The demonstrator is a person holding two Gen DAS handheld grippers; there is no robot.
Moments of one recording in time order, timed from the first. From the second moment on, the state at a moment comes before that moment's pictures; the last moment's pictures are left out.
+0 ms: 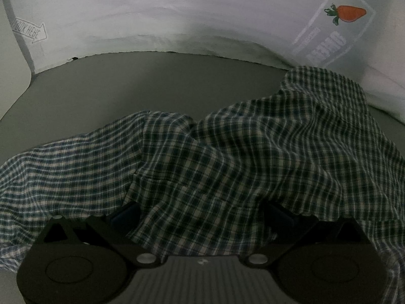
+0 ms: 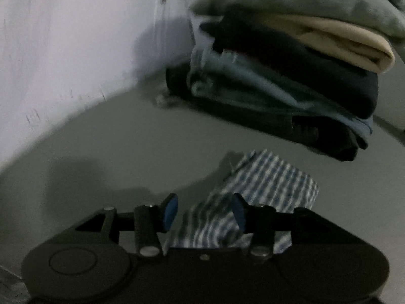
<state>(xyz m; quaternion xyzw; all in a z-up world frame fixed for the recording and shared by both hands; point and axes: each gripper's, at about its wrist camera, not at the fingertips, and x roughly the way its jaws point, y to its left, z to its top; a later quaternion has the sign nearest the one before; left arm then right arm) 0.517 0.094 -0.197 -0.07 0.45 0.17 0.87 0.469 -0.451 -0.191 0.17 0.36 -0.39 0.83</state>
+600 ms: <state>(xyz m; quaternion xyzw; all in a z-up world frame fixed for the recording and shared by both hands) 0.518 0.095 -0.197 -0.07 0.45 0.16 0.87 0.354 -0.427 -0.118 0.20 0.13 -0.33 0.91</state>
